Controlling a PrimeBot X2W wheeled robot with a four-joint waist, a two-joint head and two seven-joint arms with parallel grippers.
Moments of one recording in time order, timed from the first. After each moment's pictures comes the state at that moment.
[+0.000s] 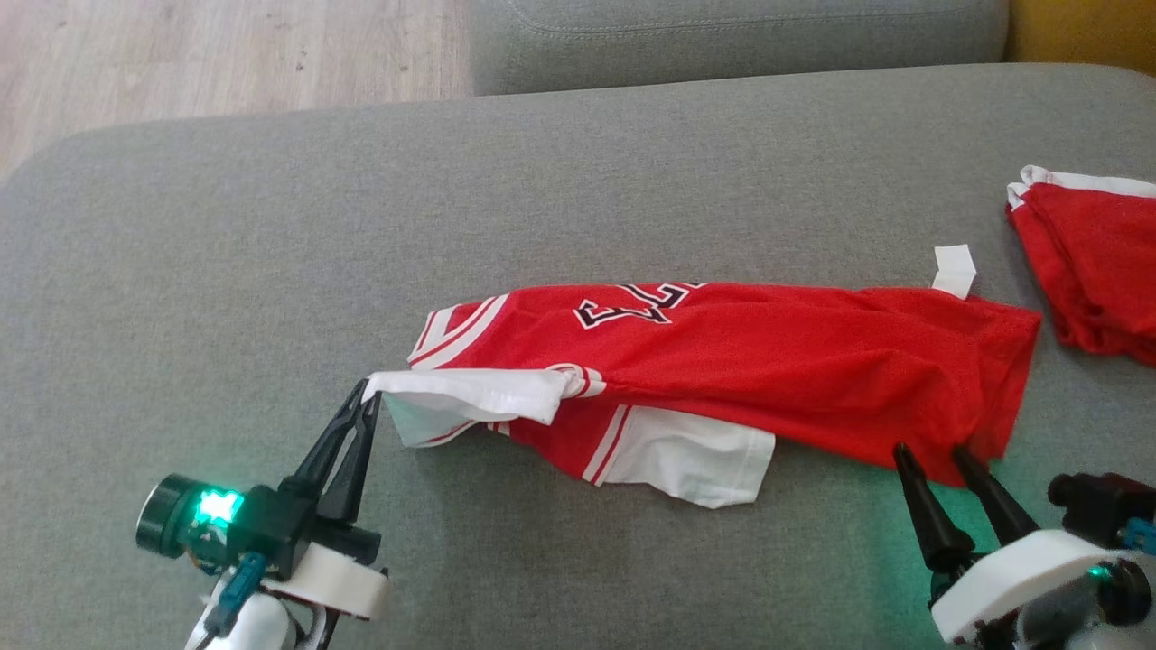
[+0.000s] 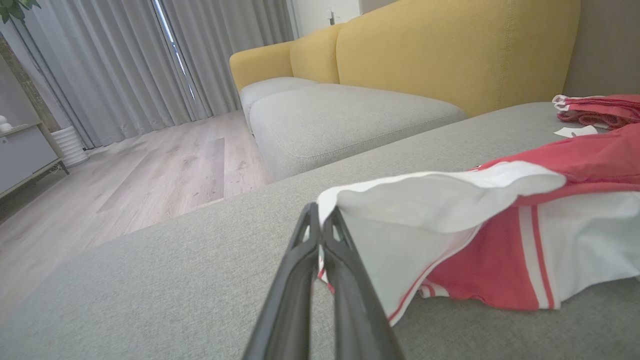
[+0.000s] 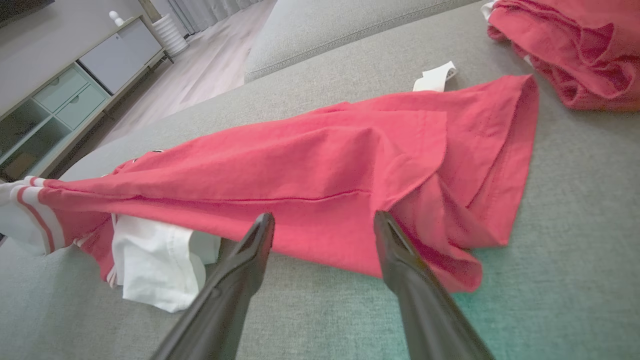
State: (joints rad) left arm -0.13 0.33 -0.43 0.21 -0.20 0.03 -0.23; right arm 0.10 -0.26 0.14 0.15 0.57 0.12 0.07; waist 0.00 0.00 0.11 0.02
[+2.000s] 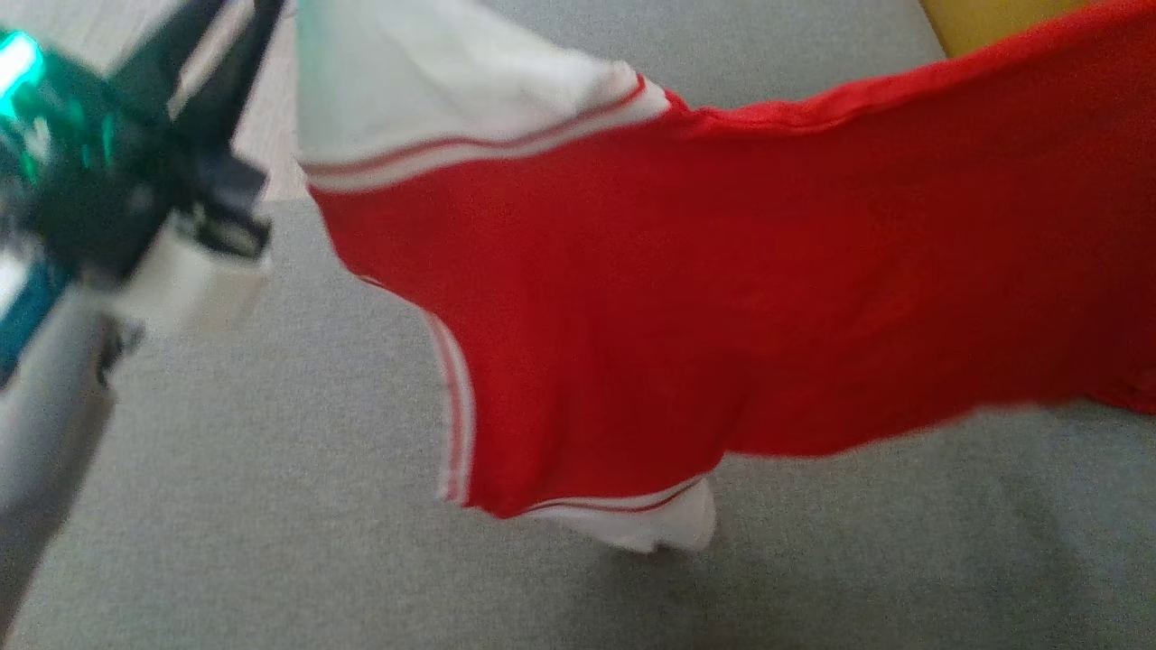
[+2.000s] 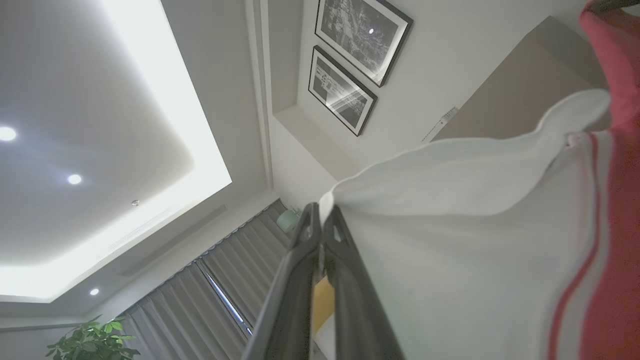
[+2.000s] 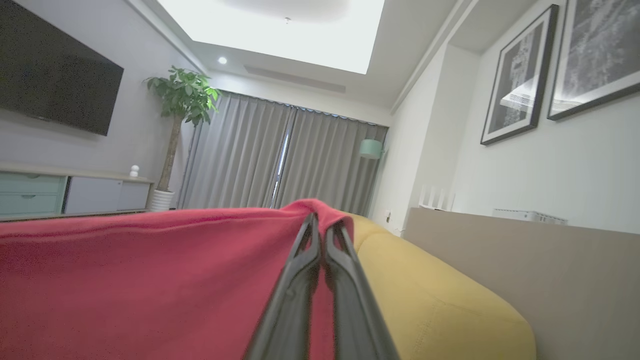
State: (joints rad) left arm -0.73 0.57 -0.43 -0.10 -0.12 -0.11 -0.10; right arm -0.36 -0.58 -0.11 -0.25 0.43 0.12 0.23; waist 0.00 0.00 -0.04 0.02
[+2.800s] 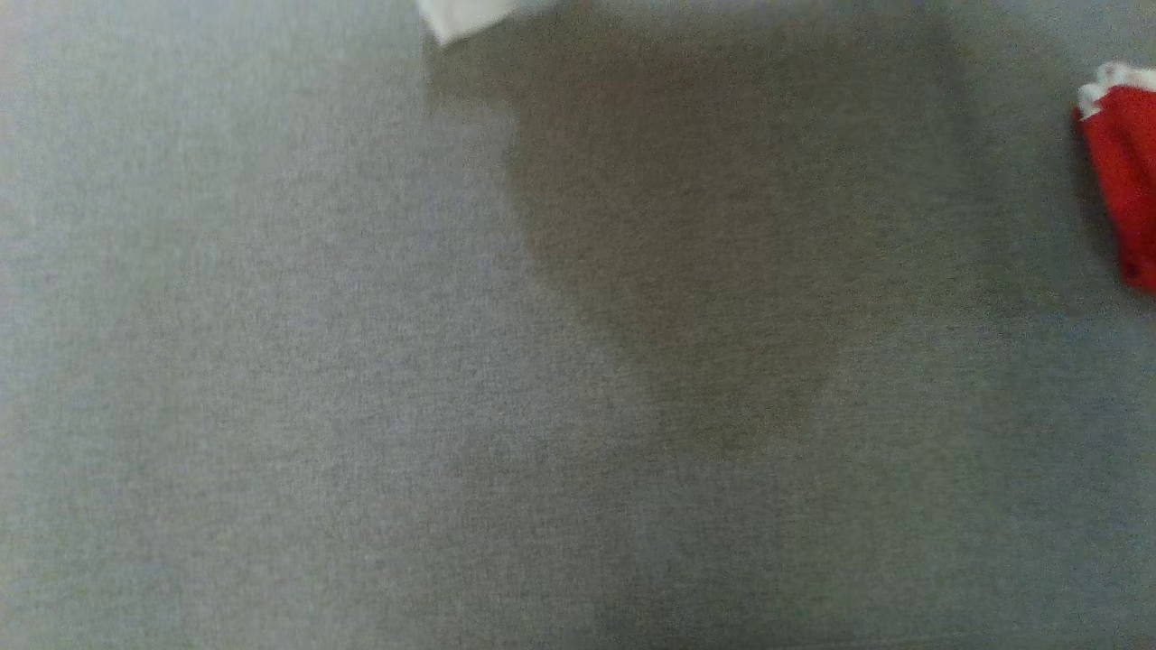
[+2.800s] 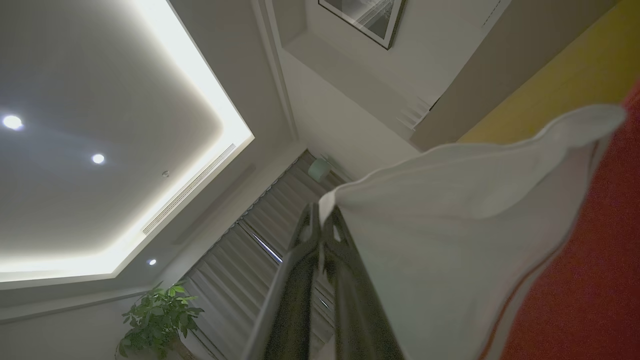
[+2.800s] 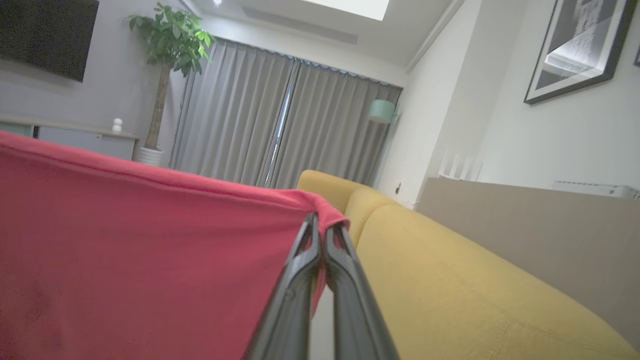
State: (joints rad) left arm -1.57 0.46 -0.62 0.67 0.01 -0.06 -0.26; right arm -1.27 -0.53 0.35 0.64 0.33 0.12 -0.13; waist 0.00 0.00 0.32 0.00
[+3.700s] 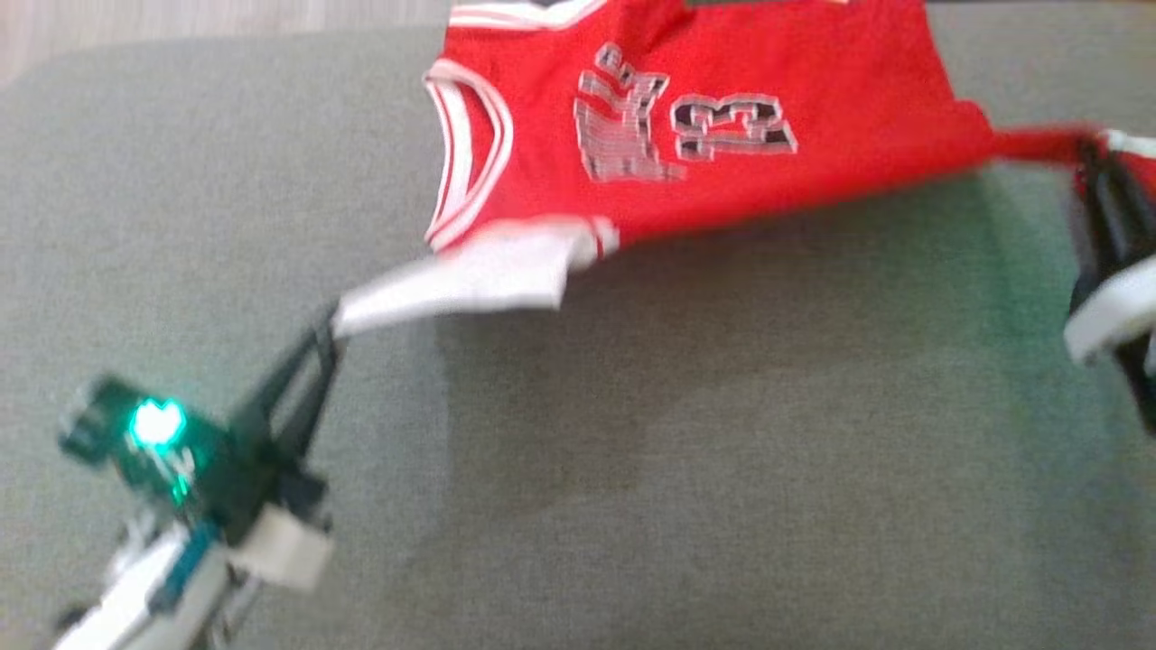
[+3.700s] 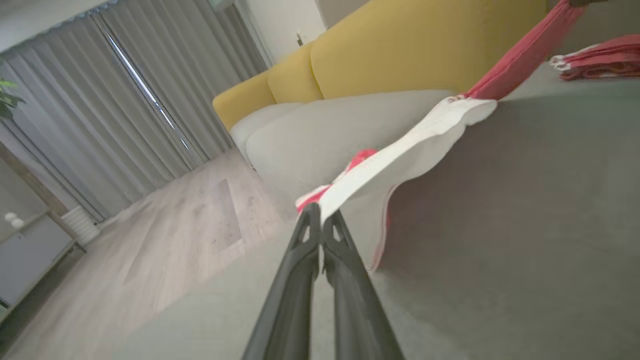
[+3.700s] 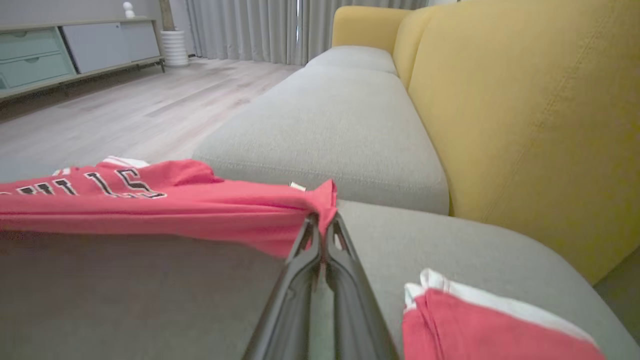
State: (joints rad) left arm -0.31 0.61 -0.64 0.09 -0.25 0.13 -0.26; right arm -0.61 -0.59 0.48 0.69 0.61 0.12 -0.25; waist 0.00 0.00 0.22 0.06
